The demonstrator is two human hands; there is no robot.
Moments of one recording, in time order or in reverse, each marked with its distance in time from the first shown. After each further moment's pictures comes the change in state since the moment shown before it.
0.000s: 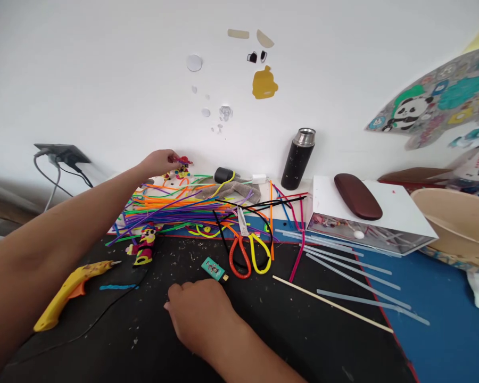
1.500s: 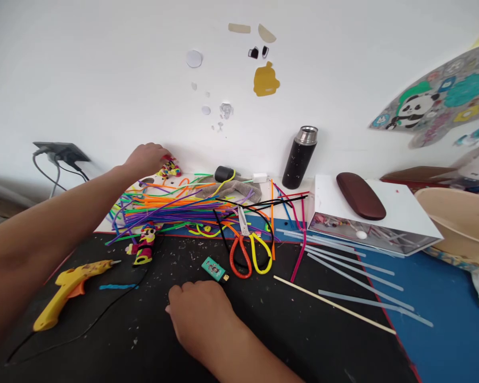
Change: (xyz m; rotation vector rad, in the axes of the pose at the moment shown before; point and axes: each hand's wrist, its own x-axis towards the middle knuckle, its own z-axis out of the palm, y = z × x) left_hand -0.009 -0.021 -0.015 0.484 0.006 0.169; right_hand 0.000 0.000 0.010 -0.043 -0.012 0.010
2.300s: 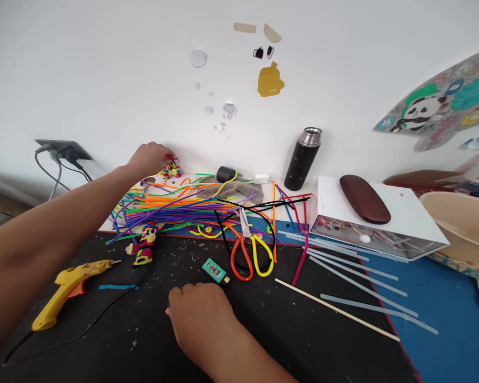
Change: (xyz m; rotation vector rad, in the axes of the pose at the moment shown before) left_hand 0.002 0.001 0.005 -0.033 0.020 -0.027; right_hand 0.000 -0.001 0.000 0.016 -0.004 0.002
